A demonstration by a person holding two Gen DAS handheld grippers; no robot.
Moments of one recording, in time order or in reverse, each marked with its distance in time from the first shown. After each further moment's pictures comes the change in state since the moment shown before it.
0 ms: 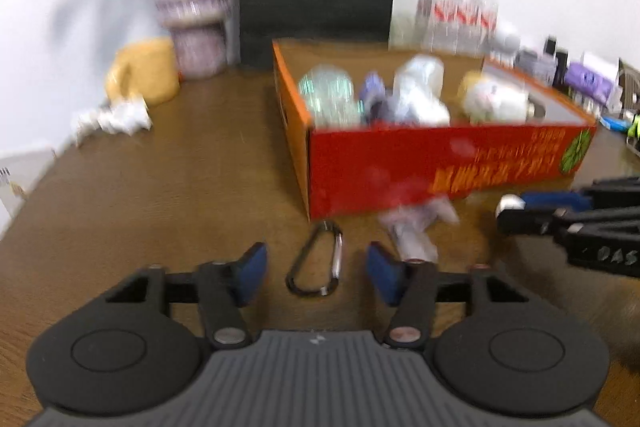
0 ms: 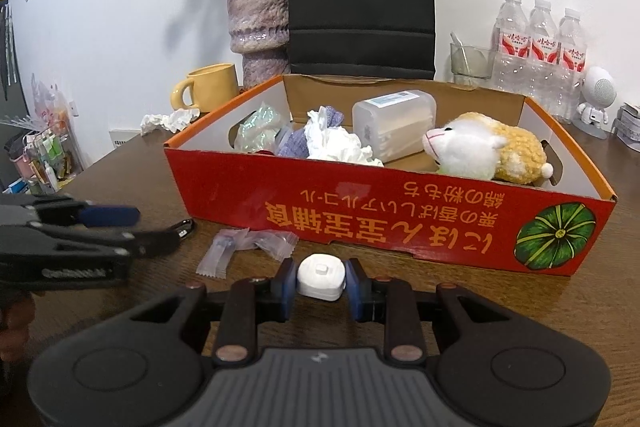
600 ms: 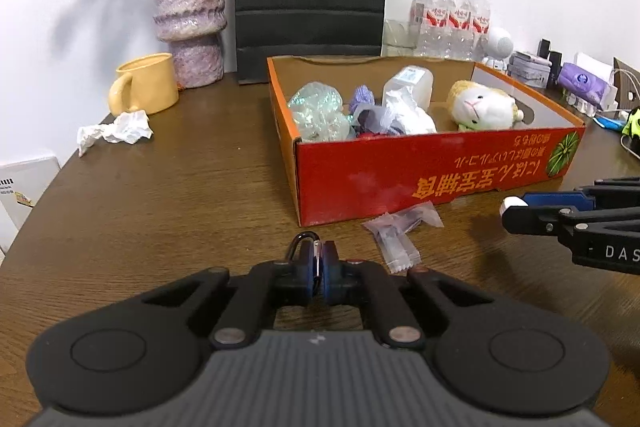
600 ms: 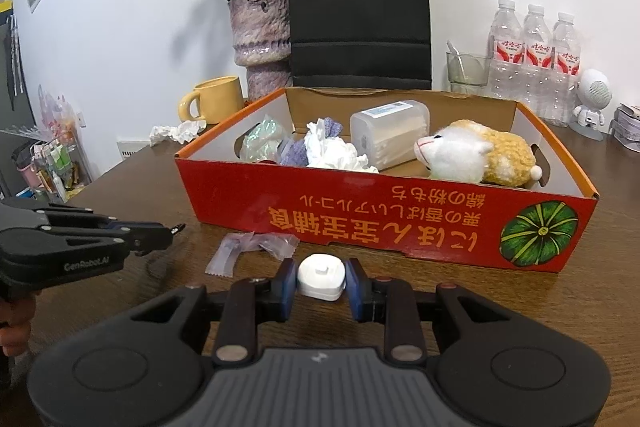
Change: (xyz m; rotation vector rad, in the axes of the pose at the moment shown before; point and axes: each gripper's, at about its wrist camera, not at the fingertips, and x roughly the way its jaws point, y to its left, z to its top) left arm -0.021 -0.008 0.002 0.006 -0.030 0.007; right arm -0.021 -0.007 -0.003 0.018 -0.038 0.019
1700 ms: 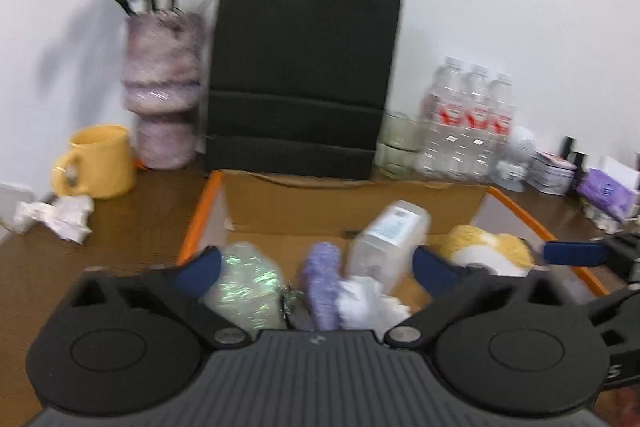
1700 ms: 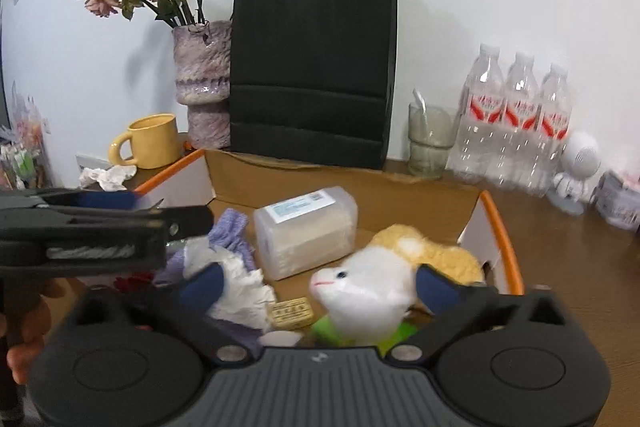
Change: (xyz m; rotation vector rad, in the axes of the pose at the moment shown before) left arm 0.075 -0.043 0.099 -0.132 -0.200 0.045; right arm 0.054 -0.065 0.088 -0.108 -0.044 -0.115
